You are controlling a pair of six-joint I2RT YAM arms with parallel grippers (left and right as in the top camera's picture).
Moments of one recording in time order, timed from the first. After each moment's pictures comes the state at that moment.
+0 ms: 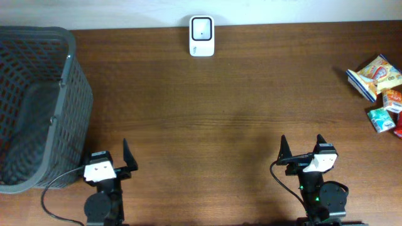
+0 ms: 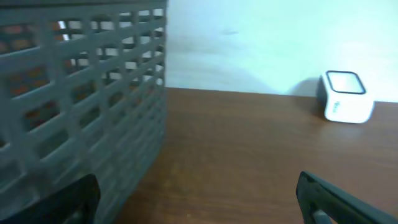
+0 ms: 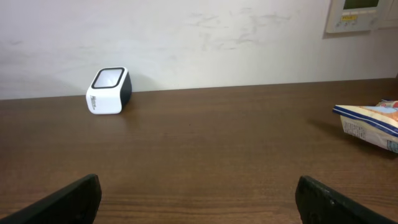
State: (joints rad) left arm -0.02 0.01 0.02 -0.06 -0.24 -0.02; right arm 0.03 0.01 0.01 -0.08 0.01 0.08
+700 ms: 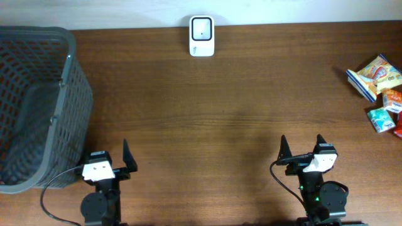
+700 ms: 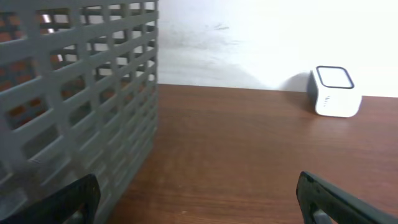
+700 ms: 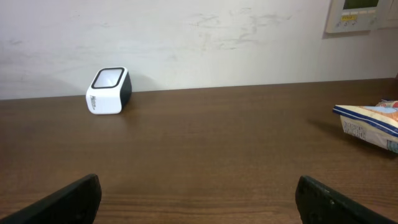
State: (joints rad) left arm 0.07 0.01 0.02 -0.08 -0.08 -0.02; right arm 0.03 0.01 0.01 -0.08 0.01 0.08
